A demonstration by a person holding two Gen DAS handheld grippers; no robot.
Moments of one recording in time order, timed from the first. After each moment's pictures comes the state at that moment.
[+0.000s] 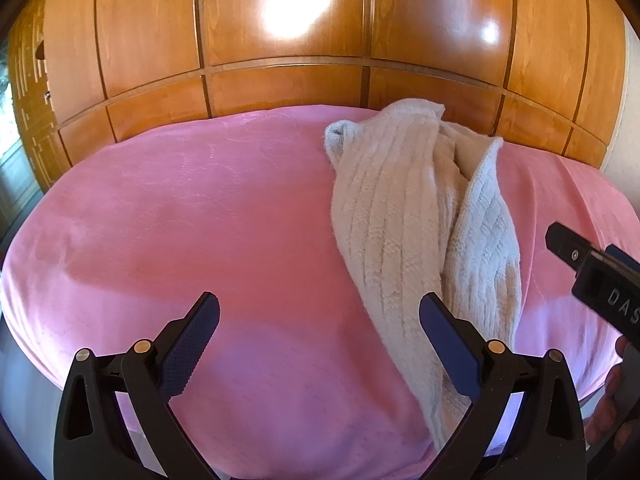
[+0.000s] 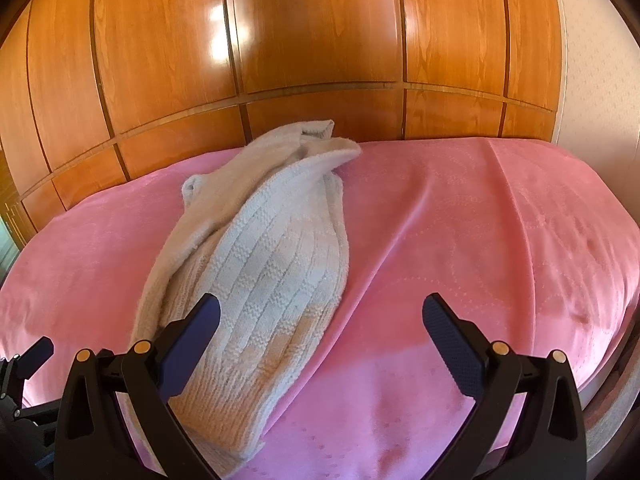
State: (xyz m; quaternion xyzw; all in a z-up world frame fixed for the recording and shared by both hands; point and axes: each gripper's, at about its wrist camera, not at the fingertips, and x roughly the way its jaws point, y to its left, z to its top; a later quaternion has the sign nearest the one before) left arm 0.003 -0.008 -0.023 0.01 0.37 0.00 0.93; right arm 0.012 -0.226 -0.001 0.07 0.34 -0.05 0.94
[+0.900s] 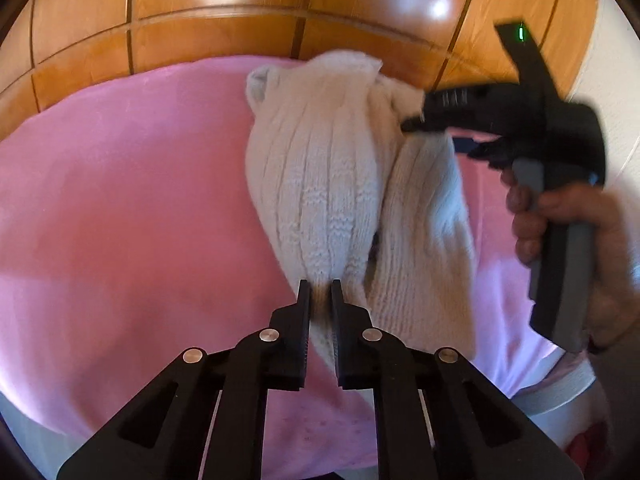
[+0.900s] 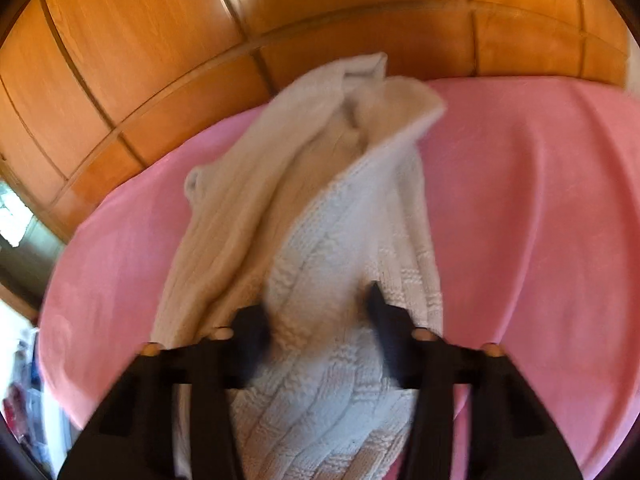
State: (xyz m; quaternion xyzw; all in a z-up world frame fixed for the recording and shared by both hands) left arm 0.022 -0.018 -0.050 -0.03 0.43 -0.14 0.89; right arm 0.157 -0.248 -0.032 0.13 0.44 0.06 0.89
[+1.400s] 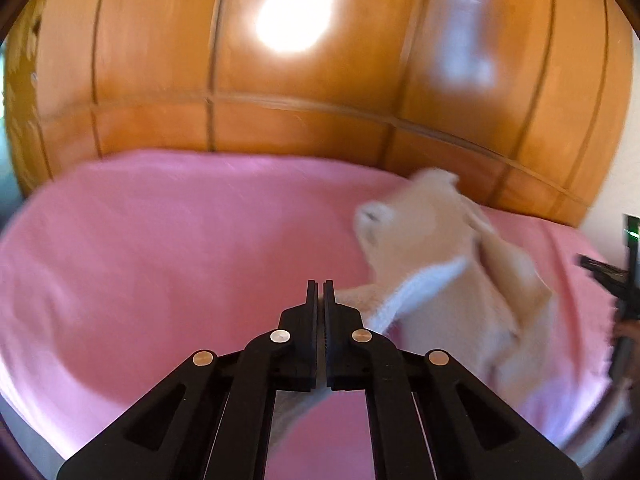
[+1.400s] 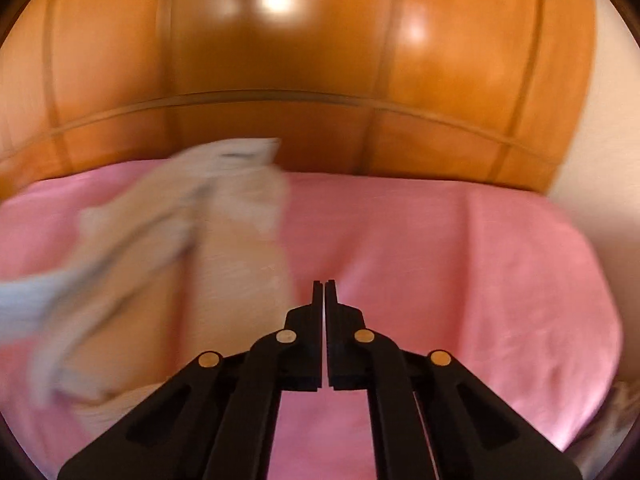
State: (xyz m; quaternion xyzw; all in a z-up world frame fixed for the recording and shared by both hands) left arm 0.097 0.081 0.036 -0.05 0.33 -0.03 0.94; right arm 0.156 -0.377 0.021 -0.04 0.36 -0.12 0.93
